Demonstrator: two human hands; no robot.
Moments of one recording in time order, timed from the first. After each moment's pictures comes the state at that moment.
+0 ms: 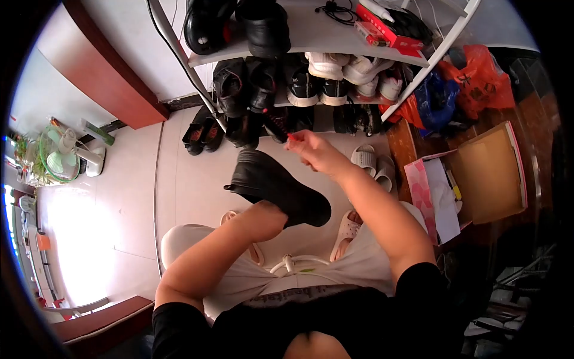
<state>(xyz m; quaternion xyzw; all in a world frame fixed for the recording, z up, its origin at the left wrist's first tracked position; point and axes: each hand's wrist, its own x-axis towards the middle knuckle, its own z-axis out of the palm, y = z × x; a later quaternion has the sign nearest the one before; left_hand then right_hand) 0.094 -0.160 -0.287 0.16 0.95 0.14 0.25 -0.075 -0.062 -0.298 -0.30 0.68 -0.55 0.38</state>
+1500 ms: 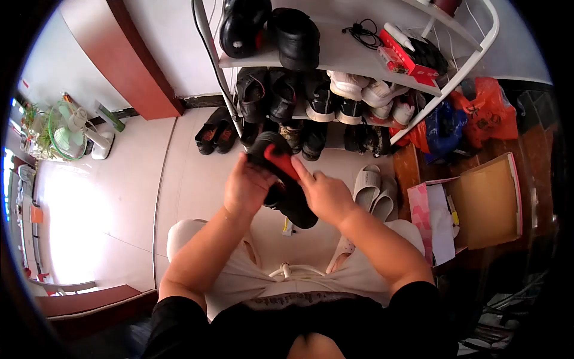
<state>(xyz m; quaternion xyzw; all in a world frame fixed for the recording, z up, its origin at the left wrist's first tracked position) 0.078 -0.205 -0.302 -0.15 0.20 0.95 -0.19 -0.022 -0.046 -0.287 -0.57 0.80 -0.17 -0.07</state>
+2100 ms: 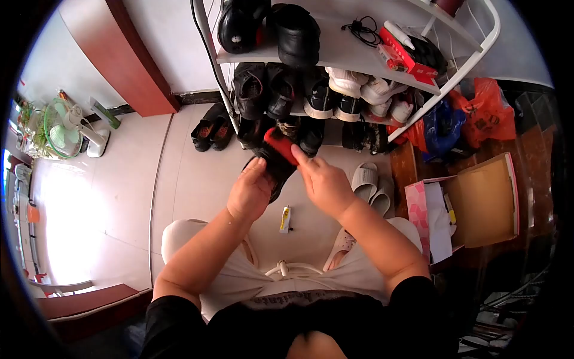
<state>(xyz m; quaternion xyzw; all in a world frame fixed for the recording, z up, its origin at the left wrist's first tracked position) 0.082 -0.191 -0.309 -0.12 0.33 0.92 -0.16 -0.027 -0.056 -0.275 -0.54 0.79 -0.29 -0.05</state>
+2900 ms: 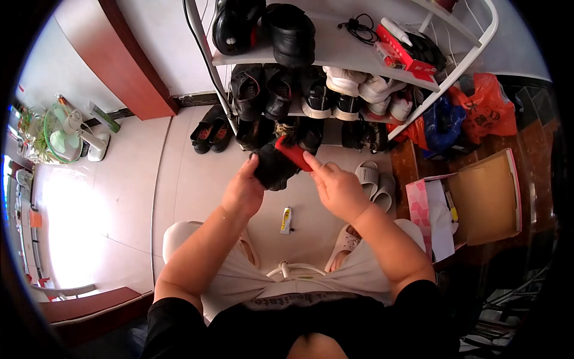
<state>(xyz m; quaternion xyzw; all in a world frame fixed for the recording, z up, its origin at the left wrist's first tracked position) 0.078 -0.206 -0.318 -0.17 0.28 0.94 -0.12 -0.037 -0.031 -0.274 -0.53 0.79 -0.30 -0.05</state>
